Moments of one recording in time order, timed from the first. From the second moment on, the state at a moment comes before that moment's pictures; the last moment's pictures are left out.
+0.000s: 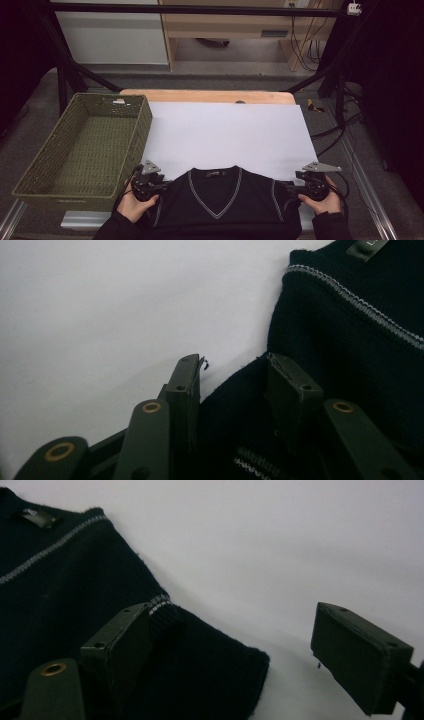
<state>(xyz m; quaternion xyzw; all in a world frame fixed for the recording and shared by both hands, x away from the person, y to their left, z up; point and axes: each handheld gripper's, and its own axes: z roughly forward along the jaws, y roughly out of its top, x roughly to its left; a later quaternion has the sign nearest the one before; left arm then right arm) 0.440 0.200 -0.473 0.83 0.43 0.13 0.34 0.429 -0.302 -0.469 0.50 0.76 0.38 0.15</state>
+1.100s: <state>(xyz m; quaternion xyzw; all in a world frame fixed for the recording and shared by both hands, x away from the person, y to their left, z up) 0.432 0.192 -0.462 0.86 0.40 0.08 0.30 0.422 -0.292 -0.471 0.47 0.81 0.33 0.11</state>
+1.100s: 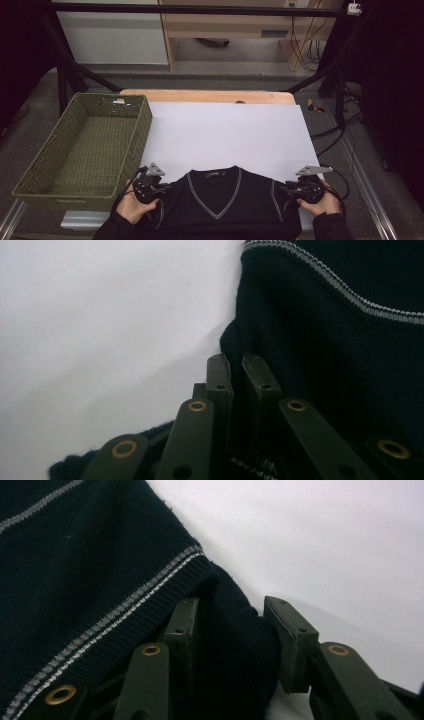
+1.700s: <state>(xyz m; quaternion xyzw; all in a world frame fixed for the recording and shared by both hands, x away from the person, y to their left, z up) 0.431 0.191 -0.443 0.86 0.39 0.13 0.31 0.426 -0.295 -0.468 0.50 0.79 0.35 0.10</state>
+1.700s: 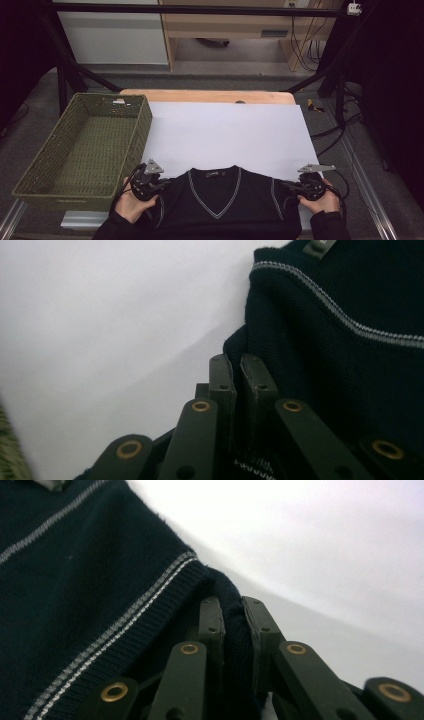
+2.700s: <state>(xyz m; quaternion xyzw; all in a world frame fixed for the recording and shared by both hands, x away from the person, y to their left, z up) 0.517 0.174 -0.441 0.83 0.43 0.15 0.33 0.499 -0.309 -0.467 0.52 0.75 0.37 0.17</state>
